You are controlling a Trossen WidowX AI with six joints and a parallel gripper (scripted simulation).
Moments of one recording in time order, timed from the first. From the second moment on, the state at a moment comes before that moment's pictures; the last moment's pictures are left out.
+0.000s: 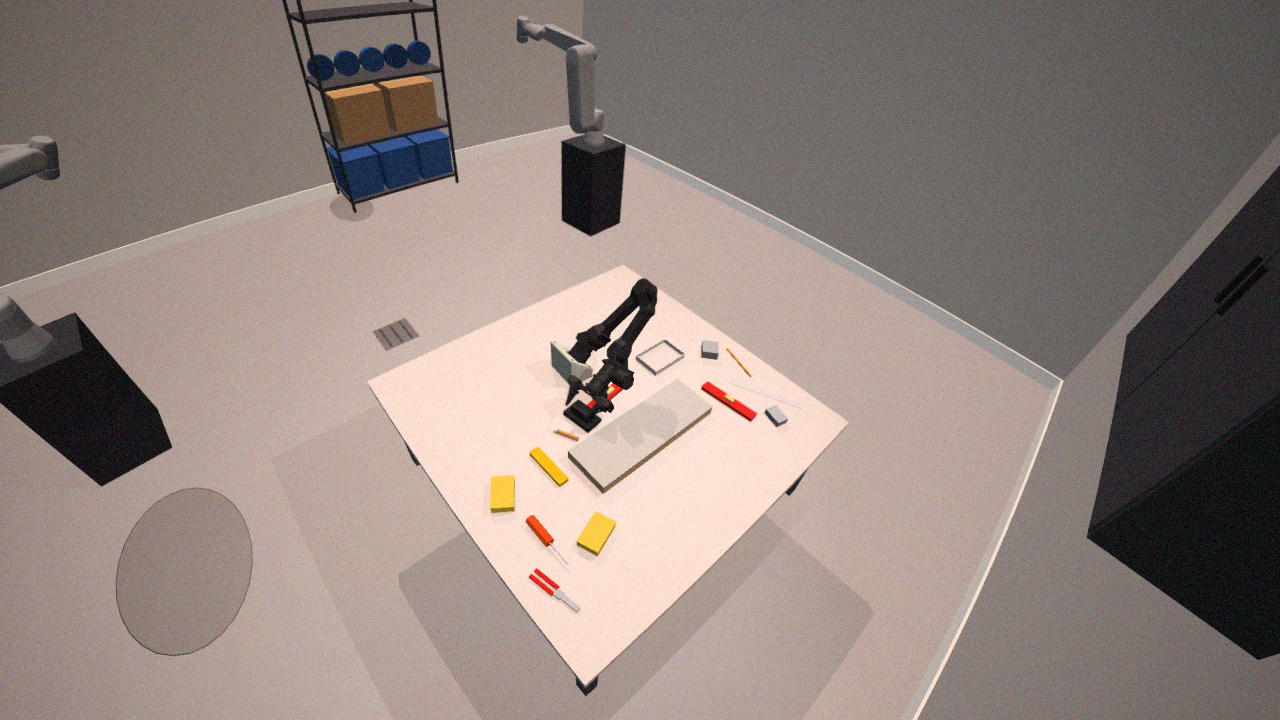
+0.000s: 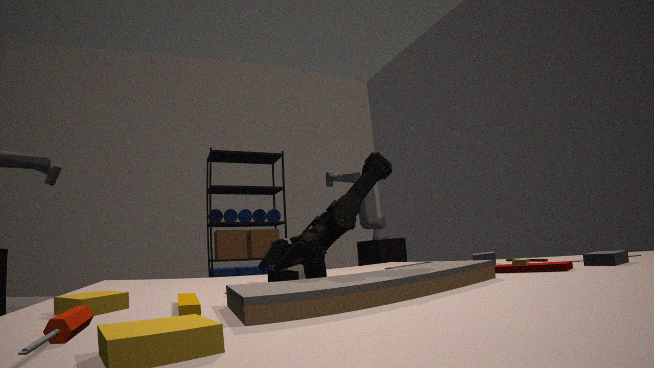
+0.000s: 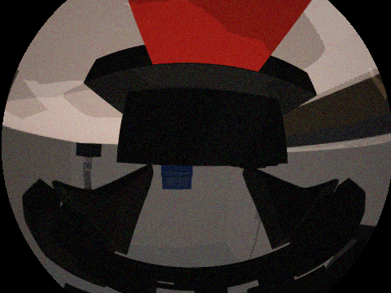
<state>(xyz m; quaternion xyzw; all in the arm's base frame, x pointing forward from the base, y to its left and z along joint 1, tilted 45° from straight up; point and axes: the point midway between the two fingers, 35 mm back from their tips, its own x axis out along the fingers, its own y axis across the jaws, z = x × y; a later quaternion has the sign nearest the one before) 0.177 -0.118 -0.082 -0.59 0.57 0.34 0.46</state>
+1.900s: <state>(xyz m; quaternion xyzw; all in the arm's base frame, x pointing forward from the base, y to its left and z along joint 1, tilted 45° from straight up) 0.169 -0.149 -0.022 -0.59 0.57 0.34 0.45</state>
